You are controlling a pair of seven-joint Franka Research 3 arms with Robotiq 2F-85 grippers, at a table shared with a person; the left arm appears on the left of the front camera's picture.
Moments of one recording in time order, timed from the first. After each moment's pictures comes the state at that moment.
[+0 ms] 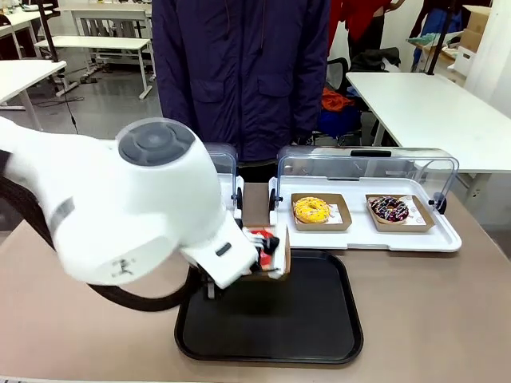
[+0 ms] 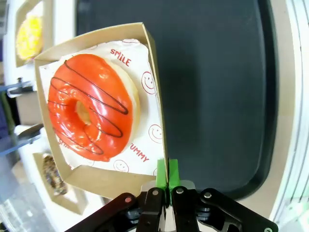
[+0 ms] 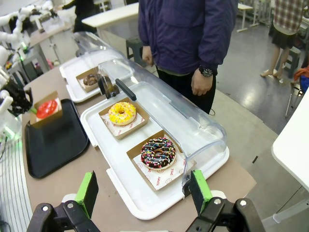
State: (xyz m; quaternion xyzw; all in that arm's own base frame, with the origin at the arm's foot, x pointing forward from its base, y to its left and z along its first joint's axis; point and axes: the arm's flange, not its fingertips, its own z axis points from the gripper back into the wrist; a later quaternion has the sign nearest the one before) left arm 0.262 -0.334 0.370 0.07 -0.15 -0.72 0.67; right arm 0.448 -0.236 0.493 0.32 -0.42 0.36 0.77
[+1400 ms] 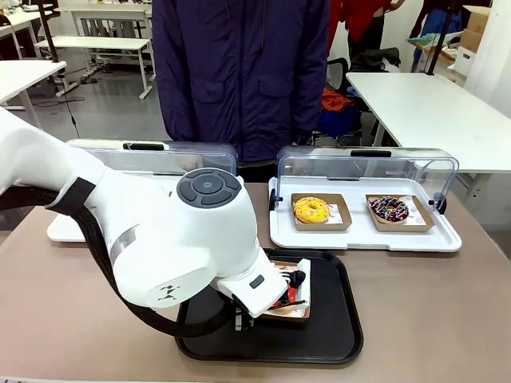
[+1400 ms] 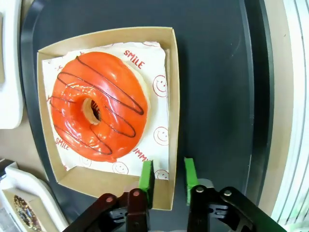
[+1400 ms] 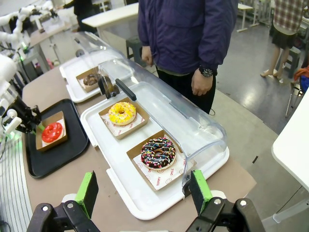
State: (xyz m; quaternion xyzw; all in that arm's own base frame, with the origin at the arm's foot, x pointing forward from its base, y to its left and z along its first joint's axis) left arm 0.263 -0.373 0.314 0.03 -0.12 -0.73 0.67; right arm 0.448 -0.236 0.493 0.32 -0.42 0.36 0.77
